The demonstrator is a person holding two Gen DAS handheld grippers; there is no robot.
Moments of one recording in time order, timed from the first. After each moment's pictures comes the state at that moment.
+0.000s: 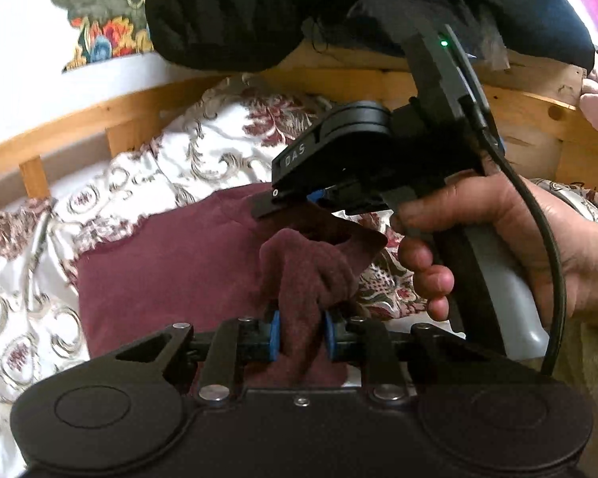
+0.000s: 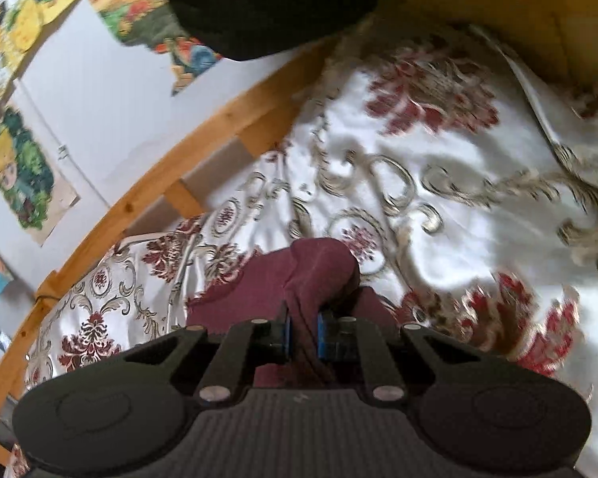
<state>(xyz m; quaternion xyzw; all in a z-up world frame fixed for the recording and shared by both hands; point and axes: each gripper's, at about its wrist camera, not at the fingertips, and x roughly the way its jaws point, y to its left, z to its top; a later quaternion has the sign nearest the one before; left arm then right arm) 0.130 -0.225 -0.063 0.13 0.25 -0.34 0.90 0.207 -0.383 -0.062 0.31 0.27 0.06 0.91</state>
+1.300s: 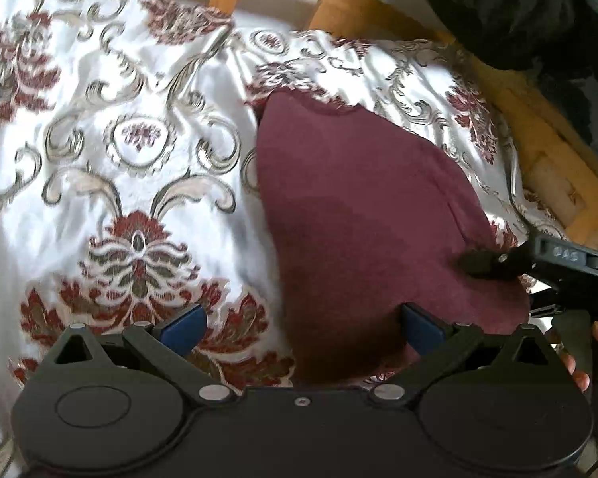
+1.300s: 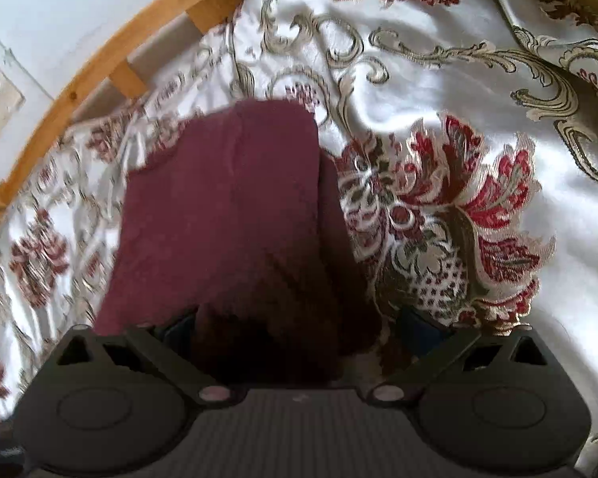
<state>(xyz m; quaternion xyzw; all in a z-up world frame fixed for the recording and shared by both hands) 0.176 -0.084 -0.102 -0.12 0.41 -0.19 0.88 0.187 -0.374 -0.094 0.27 0.43 0.04 0.86</state>
